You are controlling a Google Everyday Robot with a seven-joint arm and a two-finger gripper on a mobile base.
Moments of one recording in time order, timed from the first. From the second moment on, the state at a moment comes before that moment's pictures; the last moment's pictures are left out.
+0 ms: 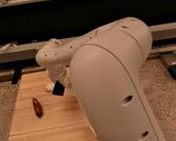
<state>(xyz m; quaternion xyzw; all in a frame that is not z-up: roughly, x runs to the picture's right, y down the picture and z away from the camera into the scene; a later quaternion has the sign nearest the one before) -0.166 0.023 0.812 -0.19 -0.19 -0.51 0.81</state>
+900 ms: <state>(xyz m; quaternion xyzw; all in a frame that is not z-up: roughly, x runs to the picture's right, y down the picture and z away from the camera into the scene) -0.205 0.018 0.883 -0.18 -0.23 -0.55 0.78</state>
